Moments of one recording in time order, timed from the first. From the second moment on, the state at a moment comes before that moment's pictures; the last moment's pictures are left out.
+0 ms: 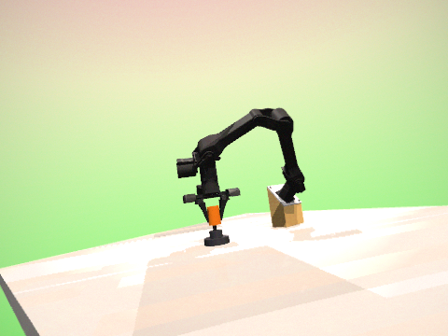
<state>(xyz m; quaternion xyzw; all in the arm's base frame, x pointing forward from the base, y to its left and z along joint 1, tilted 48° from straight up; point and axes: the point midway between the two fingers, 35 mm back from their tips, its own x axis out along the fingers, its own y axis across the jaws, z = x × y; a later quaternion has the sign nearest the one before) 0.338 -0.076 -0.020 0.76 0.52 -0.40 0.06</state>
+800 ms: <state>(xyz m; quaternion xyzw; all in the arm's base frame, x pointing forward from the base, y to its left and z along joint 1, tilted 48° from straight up) 0.338 -0.076 -0.024 0.76 0.51 -0.40 0.07</state>
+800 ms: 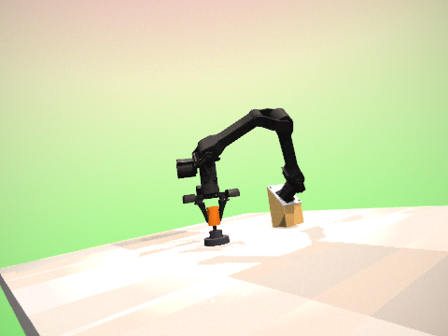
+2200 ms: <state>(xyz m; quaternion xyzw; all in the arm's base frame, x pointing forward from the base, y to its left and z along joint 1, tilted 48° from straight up) 0.337 -0.075 -0.020 0.76 0.47 -0.45 -0.02</state>
